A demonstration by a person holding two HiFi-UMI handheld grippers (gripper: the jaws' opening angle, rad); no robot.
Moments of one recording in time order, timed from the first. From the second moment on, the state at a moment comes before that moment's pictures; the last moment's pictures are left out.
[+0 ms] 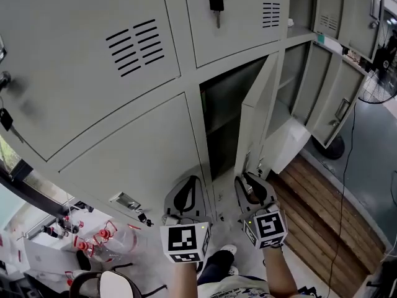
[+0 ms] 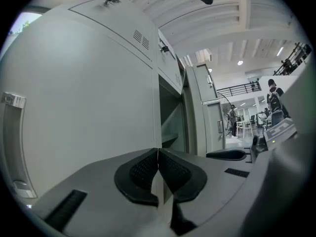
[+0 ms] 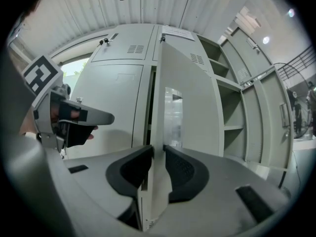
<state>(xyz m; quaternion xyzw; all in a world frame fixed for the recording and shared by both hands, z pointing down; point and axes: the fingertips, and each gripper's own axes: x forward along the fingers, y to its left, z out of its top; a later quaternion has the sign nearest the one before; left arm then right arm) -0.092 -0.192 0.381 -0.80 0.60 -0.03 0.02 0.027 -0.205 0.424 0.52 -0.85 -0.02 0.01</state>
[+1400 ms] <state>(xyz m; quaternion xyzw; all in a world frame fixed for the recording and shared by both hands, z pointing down) -0.135 -0.189 0.378 -0.79 0.61 -0.01 0.02 -0.046 -0.267 0.424 0.49 -0.87 -0.02 0.02</state>
